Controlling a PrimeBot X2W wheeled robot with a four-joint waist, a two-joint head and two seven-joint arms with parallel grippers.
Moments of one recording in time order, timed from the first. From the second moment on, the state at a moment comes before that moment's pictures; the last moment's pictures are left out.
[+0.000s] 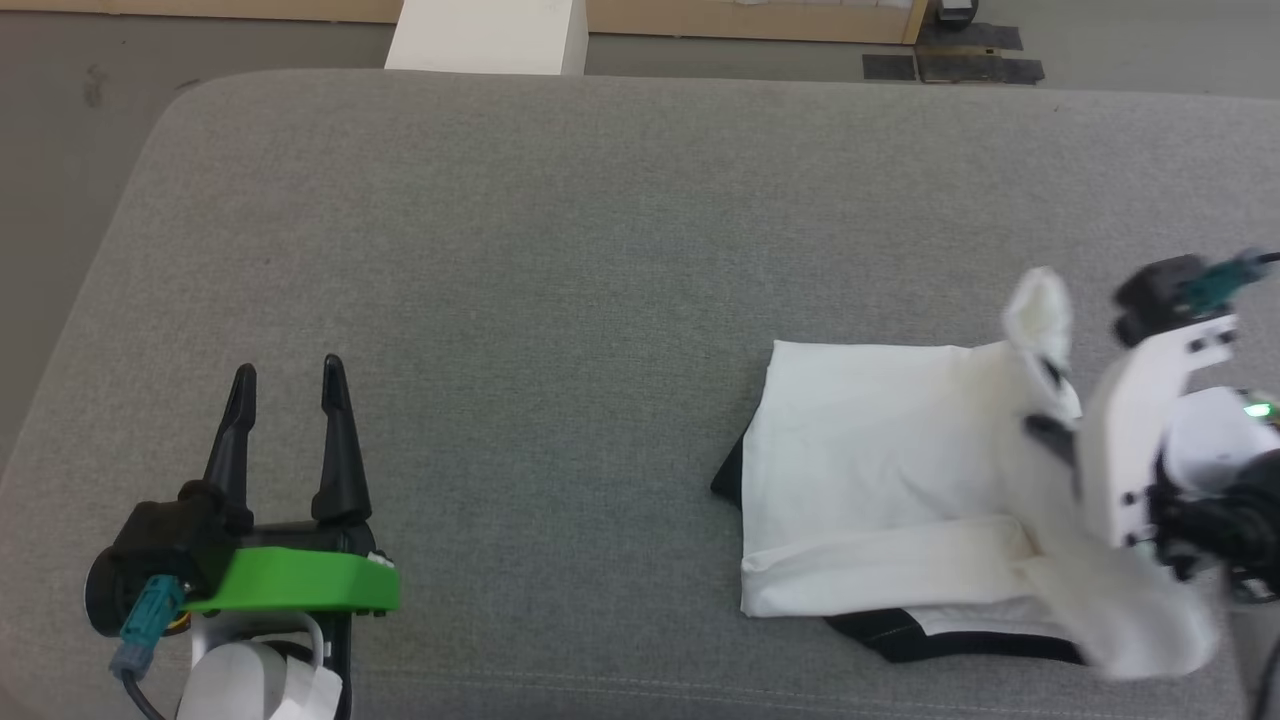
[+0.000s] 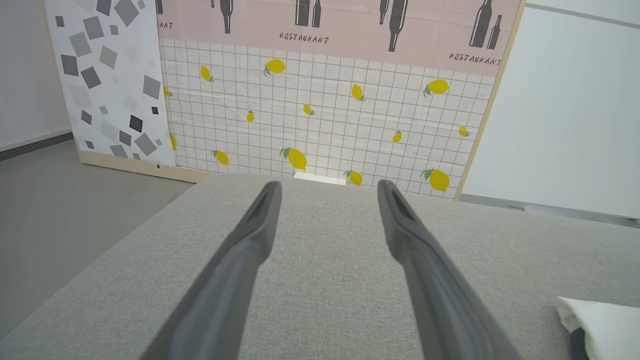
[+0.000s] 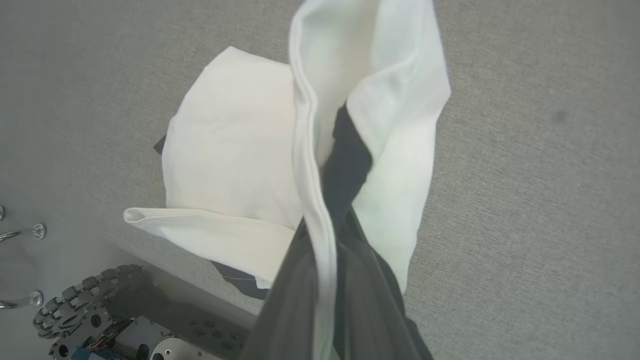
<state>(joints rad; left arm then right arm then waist) -0.08 0.05 0.09 -0.03 -0.18 -0.09 -0.26 -0.32 -0.35 0.03 -0.09 0.49 0.13 1.12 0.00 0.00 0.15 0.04</state>
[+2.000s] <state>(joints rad) -0.09 0.05 0.03 -0.02 -0.21 -0.08 -0.26 -0.26 -0.06 -0.13 0.21 0.21 0.13 0.70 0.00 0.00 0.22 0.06</state>
